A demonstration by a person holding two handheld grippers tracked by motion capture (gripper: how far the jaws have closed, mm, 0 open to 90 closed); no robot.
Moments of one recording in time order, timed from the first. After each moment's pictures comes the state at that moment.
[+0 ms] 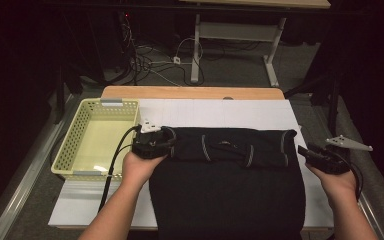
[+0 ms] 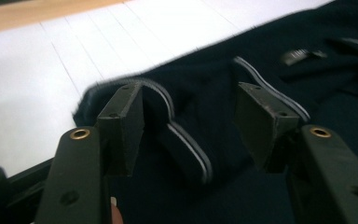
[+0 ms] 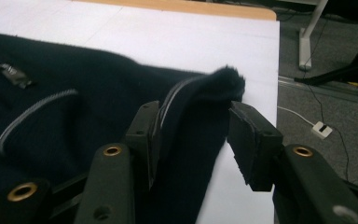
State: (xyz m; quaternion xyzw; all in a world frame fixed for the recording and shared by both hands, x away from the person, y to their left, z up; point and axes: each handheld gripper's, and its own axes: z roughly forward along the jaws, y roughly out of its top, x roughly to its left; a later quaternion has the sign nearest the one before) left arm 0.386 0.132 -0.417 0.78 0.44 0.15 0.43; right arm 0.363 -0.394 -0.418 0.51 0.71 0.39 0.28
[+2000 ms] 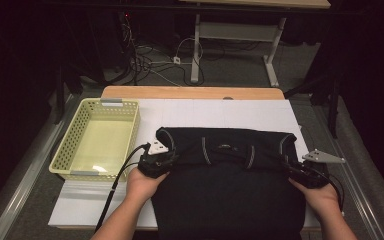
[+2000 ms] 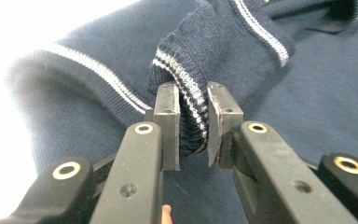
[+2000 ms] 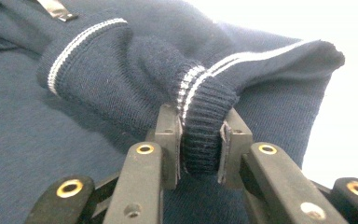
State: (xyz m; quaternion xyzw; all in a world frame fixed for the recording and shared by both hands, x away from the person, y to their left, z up) left arm 0.360 0.122 -0.453 0.82 0.38 0.14 0.42; right arm 0.344 -0.354 -0.450 0.46 0.77 0.38 0.24
